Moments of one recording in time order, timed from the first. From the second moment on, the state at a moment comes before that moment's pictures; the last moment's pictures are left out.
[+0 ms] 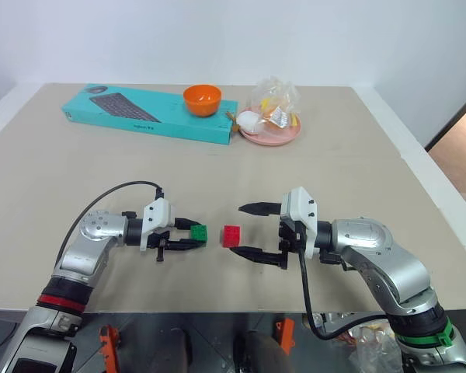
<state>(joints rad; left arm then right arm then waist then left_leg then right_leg) -0.44 0.57 -0.15 0.20 -0.27 -0.02 -1.30 -0.35 -0.60 0.16 -0.44 0.45 0.52 0.93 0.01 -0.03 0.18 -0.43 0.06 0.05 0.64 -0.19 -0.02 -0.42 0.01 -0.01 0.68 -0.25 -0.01</state>
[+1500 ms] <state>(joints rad) -0.08 0.56 0.33 -0.24 -0.44 0.41 -0.66 -0.41 -0.60 0.18 -0.30 0.44 0.44 1.03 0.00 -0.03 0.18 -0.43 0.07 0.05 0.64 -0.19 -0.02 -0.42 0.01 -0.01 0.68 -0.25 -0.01</state>
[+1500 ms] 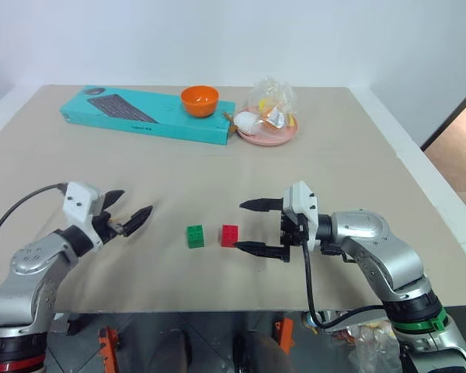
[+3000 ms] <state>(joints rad) -0.16 0.79 0.05 0.01 -0.32 0.14 -1.17 -0.39 -0.63 0.19 -0.31 0.42 0.43 1.03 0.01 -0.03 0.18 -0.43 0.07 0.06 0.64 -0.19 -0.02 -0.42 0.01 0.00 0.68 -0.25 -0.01</state>
